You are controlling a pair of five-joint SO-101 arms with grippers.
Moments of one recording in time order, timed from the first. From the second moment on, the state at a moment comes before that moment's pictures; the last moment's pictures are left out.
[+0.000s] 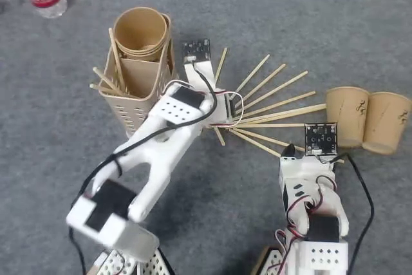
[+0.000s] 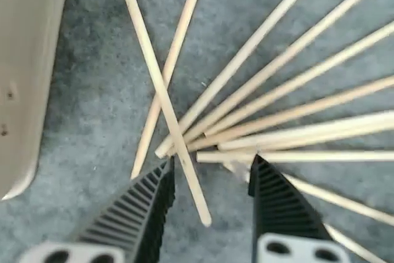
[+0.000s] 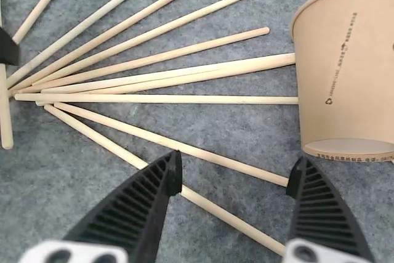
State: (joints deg) left arm 21.5 6.2 22.3 53.5 42.5; right arm -1.7 -103.4 94.9 55.7 2.5
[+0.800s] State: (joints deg) left arm 15.8 16.9 18.3 47.7 44.4; right arm -1.7 -103.4 94.9 55.7 2.5
